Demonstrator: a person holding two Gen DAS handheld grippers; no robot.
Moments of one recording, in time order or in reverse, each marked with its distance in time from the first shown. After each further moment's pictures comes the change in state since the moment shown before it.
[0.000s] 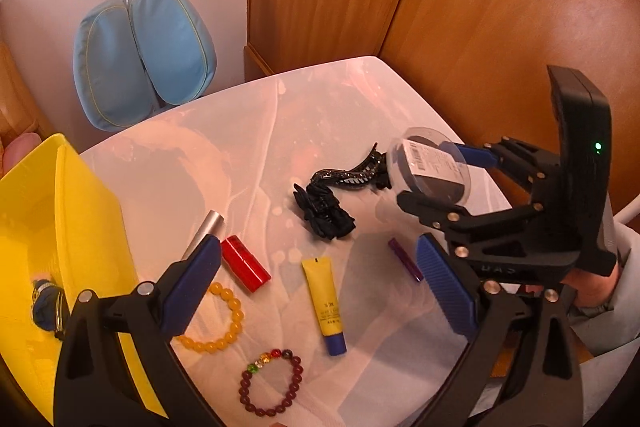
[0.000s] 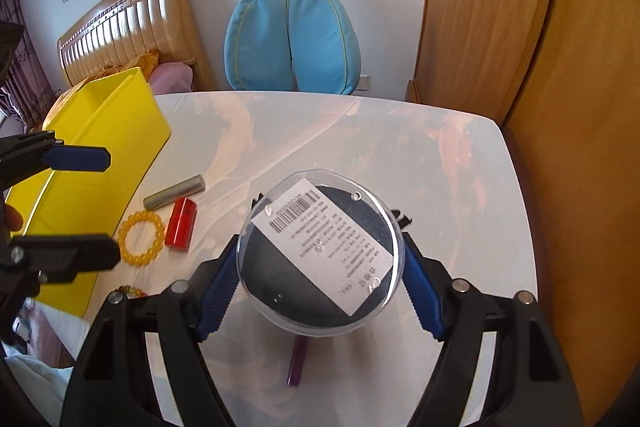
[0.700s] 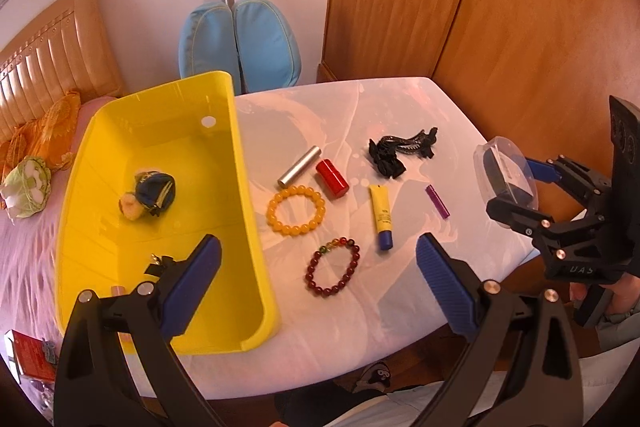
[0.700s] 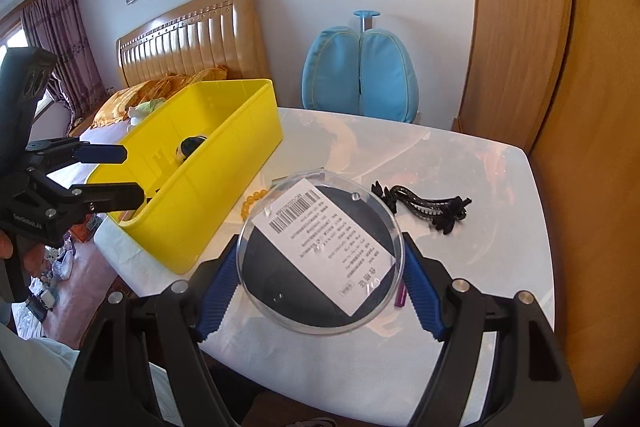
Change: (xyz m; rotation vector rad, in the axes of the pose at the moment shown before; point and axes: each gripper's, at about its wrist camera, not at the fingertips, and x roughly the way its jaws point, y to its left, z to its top) left arm -0.134 0.029 -0.105 -0.142 -0.119 0.194; right arm -0.105 0.095 -0.042 -0.104 -0.127 0.137
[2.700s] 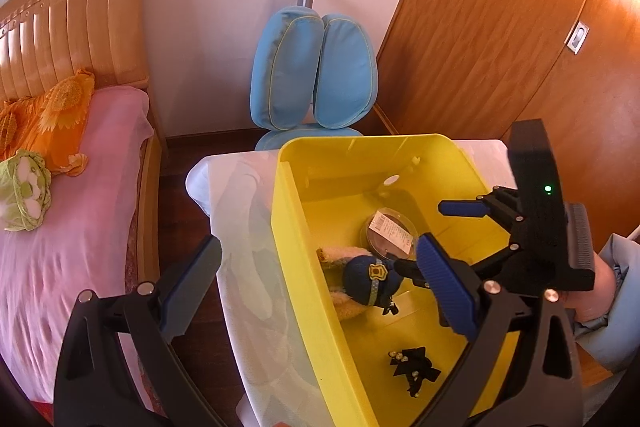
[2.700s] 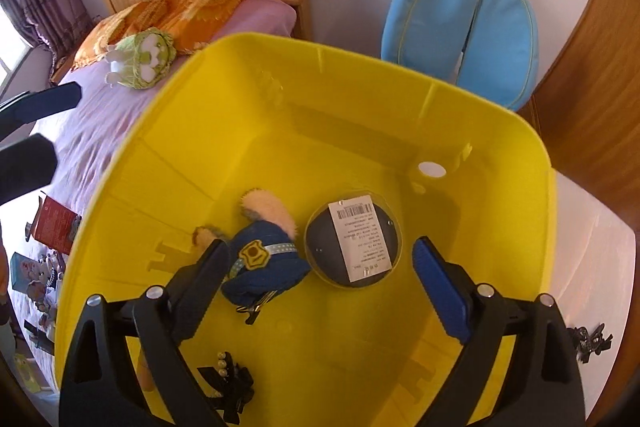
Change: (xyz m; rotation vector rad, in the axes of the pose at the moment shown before) left arm 0.051 0.315 0.061 -0.105 -0.046 -0.112; right arm 0.286 0.201 0.159 -0.092 0.327 -0.005
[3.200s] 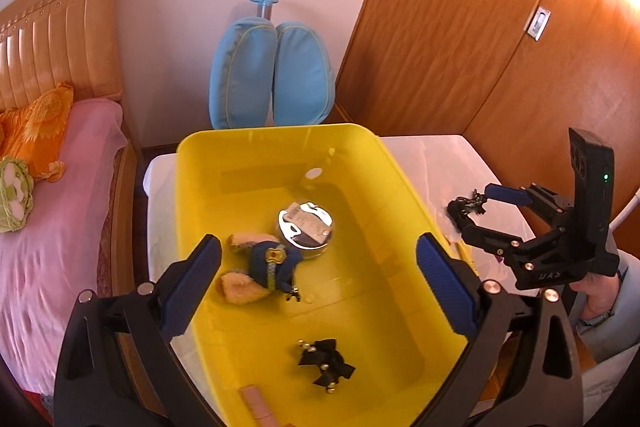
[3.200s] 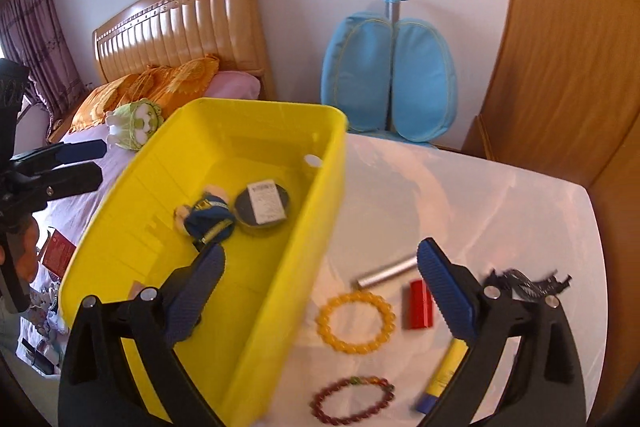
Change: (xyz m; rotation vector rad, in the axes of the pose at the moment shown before) left arm -0.016 -0.100 -0.022 0.043 -0.042 -0.056; right arm -0.112 -0.090 -0.100 0.154 -0.232 -0.046
